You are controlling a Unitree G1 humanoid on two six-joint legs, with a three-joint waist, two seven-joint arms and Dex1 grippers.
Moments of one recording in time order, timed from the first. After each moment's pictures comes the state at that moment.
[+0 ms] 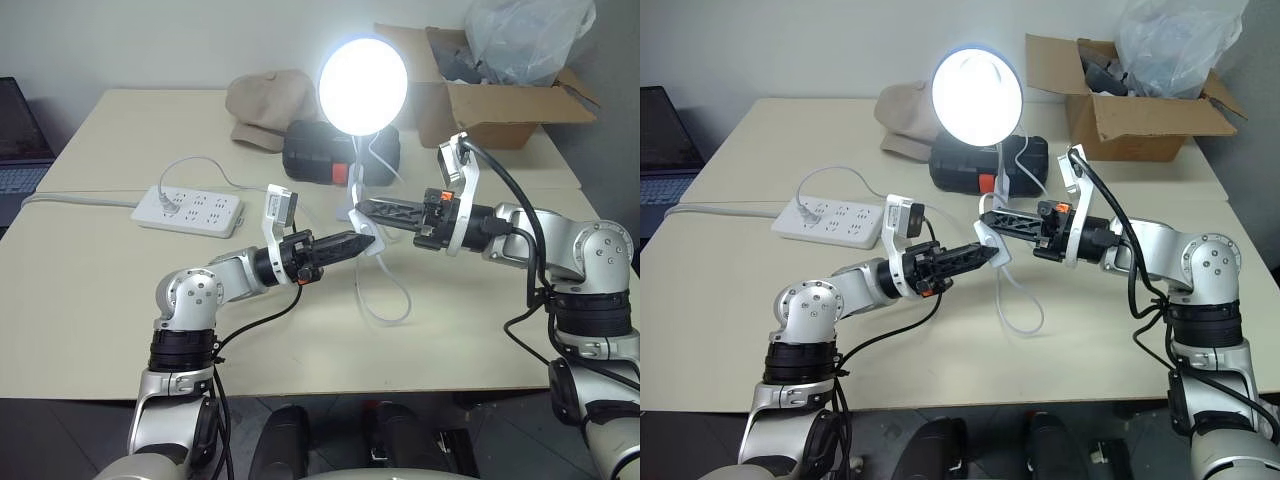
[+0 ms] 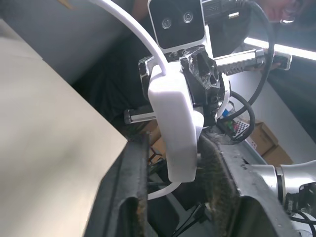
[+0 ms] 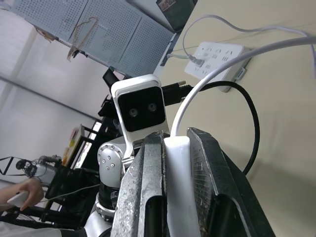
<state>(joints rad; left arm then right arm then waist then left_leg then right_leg) -0.55 0.32 0.10 0.00 -1.06 1.09 -0.89 -0.72 -0.53 -0.05 -0.04 1.95 1.17 -0.24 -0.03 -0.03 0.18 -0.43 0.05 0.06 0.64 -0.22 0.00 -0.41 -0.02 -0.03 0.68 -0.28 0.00</state>
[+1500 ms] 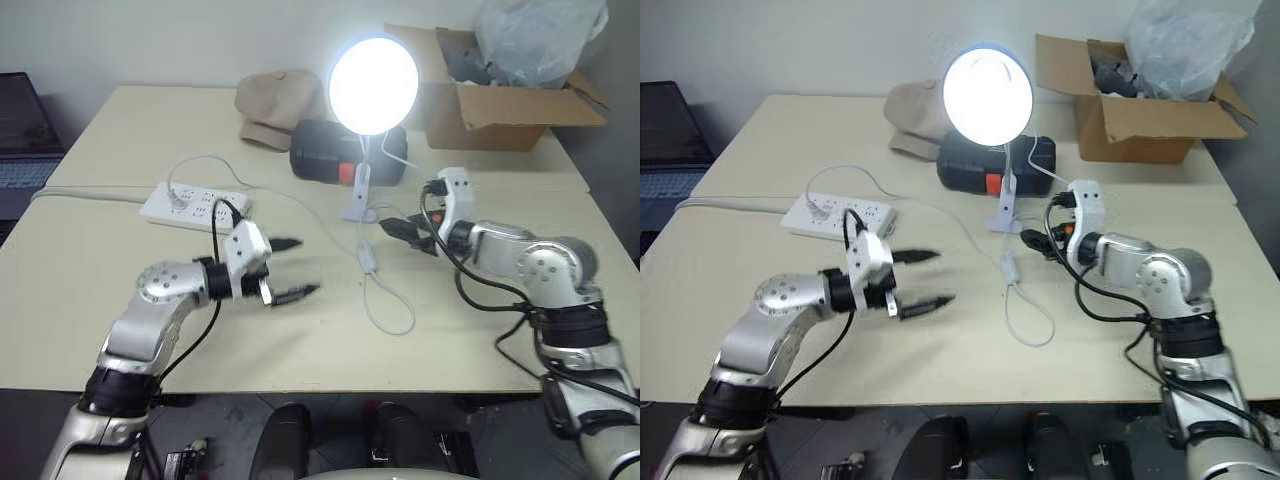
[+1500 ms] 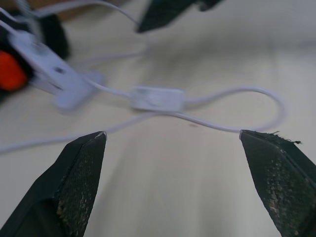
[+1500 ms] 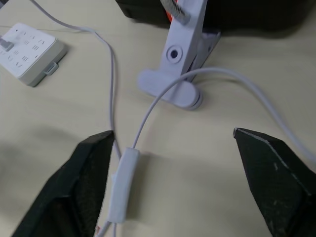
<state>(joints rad) -0.42 0.63 -0.05 -0.02 -0.28 0.14 -0.94 -0.64 -0.58 0.07 -0.13 0.84 1.00 0.19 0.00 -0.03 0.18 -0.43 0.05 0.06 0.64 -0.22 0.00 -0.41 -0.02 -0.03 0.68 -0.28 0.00</state>
